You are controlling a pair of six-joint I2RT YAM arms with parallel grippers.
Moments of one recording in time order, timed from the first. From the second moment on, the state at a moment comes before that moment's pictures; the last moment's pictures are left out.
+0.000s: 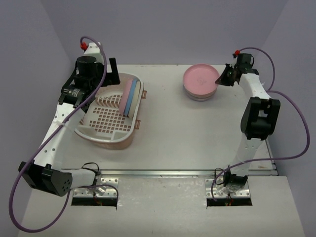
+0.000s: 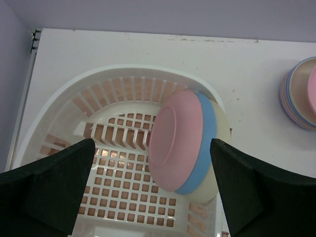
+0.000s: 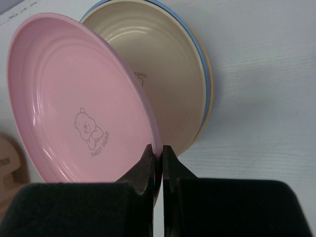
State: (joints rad) left arm -0.20 1.25 1.43 -0.56 -0.21 -0.17; right arm -0.15 2.03 1.67 -0.46 -0.29 0.30
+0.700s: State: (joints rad) left arm -0.24 1.26 1.28 -0.56 -0.30 -0.15; right arm -0.15 2.12 1.74 -0.43 -0.27 0.30
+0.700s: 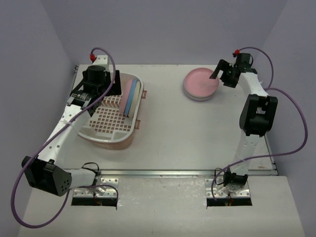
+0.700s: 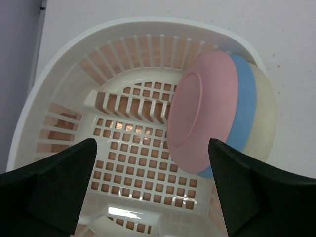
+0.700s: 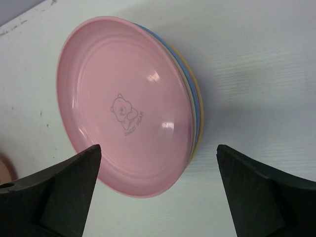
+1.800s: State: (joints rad) left arm -0.40 1.42 1.07 -0.55 -0.38 0.01; right arm -0.15 1.42 1.13 -0.36 -0.33 0.17
